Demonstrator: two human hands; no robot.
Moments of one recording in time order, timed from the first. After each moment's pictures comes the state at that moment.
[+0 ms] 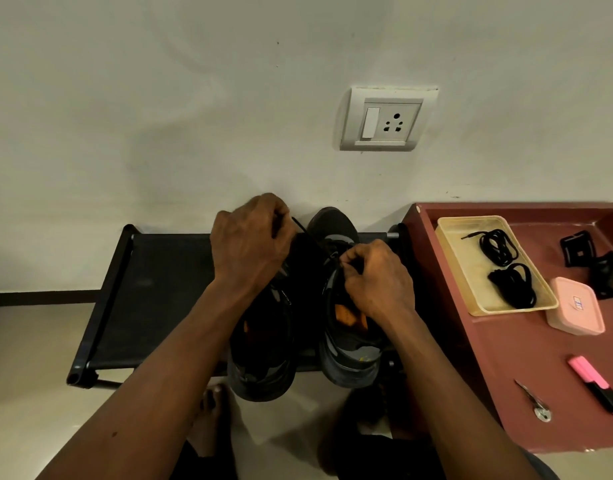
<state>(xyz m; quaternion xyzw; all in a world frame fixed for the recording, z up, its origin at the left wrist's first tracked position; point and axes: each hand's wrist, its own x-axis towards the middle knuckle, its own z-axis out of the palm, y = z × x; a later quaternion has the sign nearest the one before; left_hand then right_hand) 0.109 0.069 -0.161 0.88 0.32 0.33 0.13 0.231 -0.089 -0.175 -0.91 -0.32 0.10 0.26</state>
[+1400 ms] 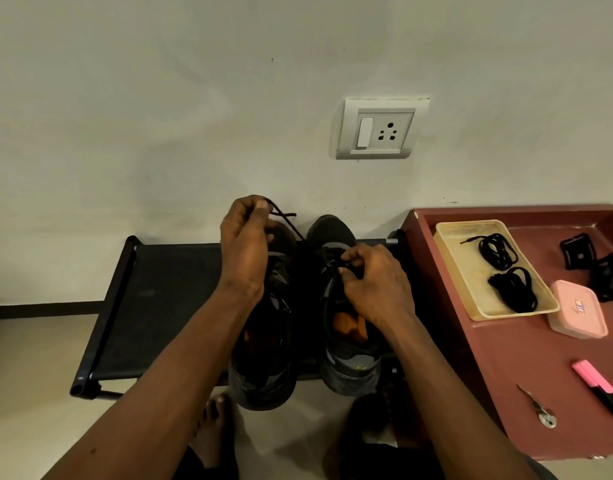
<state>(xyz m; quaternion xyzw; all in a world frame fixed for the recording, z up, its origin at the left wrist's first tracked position) 0.118 0.060 -0.148 0.54 0.35 0.41 0.65 0.240 -0.091 -0.185 -0.89 -0.33 0.10 0.30</state>
